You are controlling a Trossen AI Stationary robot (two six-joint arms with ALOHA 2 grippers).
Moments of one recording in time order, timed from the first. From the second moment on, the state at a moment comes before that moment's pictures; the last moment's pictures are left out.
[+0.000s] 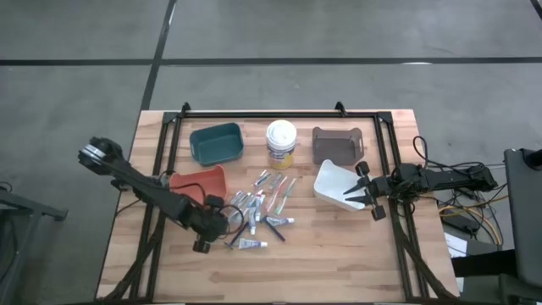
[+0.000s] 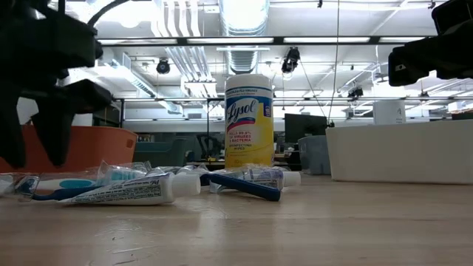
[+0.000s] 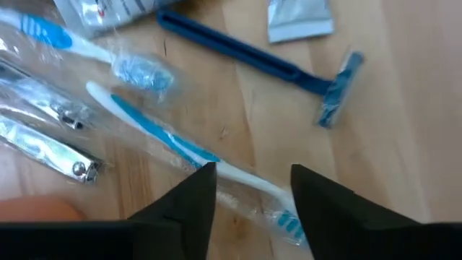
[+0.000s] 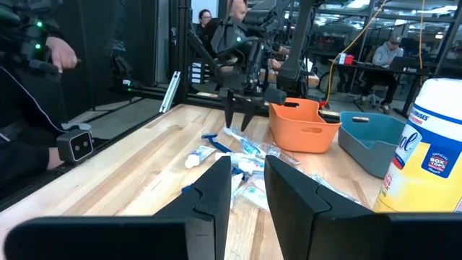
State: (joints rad) left arm -0.53 1.37 0.70 -0.49 -0.13 -0.30; right arm 0.10 0.08 0.01 0.06 -0.16 -0.05
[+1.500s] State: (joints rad) left arm -0.53 1.44 0.70 -0.58 -0.16 -0.56; right arm 0.10 0.08 0.01 0.06 -0.16 -0.05
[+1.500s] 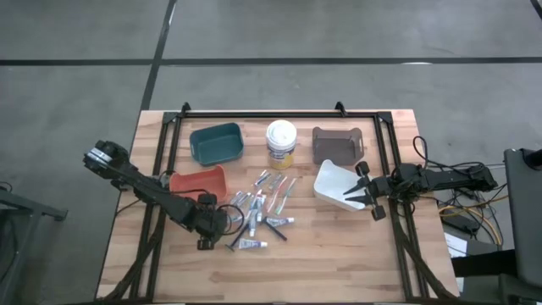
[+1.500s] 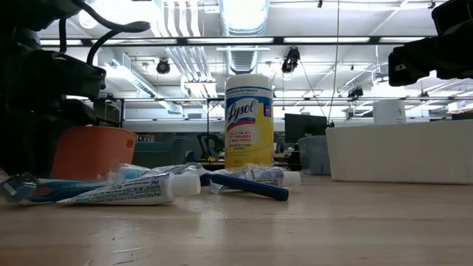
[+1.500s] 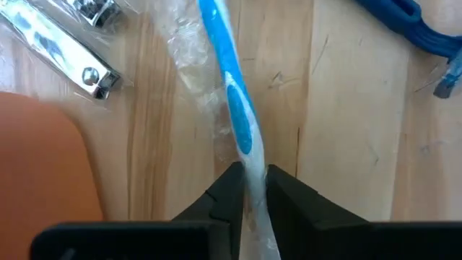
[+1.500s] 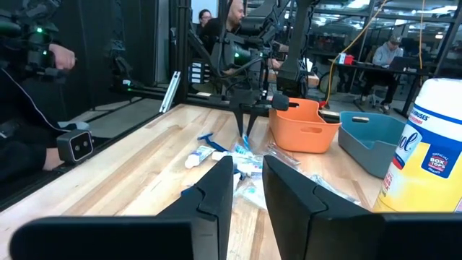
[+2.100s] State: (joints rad) left arm -0.53 1.35 0.75 -0.58 -0.13 -0.49; right arm 0.10 0.08 0.01 0.06 -0.16 -0.05
